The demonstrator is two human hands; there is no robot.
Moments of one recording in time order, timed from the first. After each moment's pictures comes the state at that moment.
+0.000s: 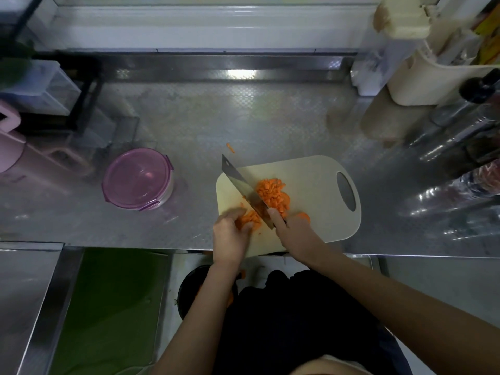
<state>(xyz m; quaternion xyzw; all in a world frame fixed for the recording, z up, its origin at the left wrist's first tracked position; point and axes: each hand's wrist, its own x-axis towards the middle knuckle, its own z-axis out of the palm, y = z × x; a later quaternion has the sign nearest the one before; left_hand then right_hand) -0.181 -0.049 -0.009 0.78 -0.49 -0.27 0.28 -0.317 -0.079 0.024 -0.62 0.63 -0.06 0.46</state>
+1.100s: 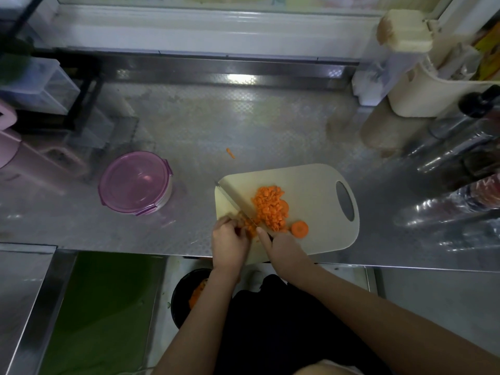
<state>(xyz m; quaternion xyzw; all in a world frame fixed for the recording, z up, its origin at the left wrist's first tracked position) -0.185 -0.055 -0.017 0.81 -0.47 -0.25 0.24 -0.307 -0.065 0.018 -0.65 0.60 0.00 0.47</state>
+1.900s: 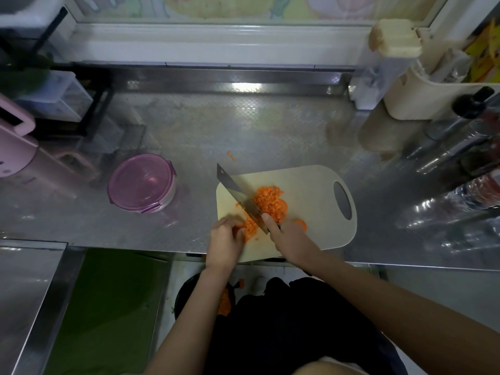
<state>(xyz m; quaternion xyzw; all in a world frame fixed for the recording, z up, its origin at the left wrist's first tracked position) -0.174 -0.043 -0.010 0.76 -0.54 -0.26 0.25 -0.320 -0.083 0.023 -0.65 0.59 -0.07 0.48</state>
